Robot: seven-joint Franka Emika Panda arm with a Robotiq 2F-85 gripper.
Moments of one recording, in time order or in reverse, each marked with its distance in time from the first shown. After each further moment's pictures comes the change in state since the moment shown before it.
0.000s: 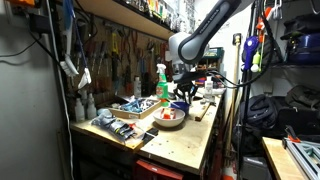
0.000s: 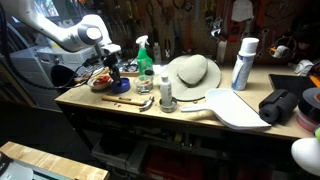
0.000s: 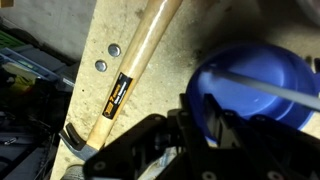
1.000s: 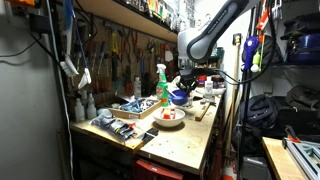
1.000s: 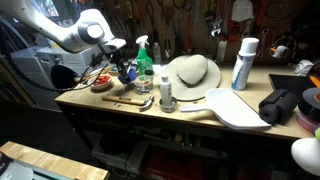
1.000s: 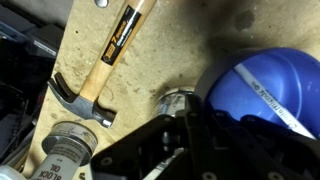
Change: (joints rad) arm -0.086 -0.055 -0.002 -0.048 -0.082 0.171 -0.106
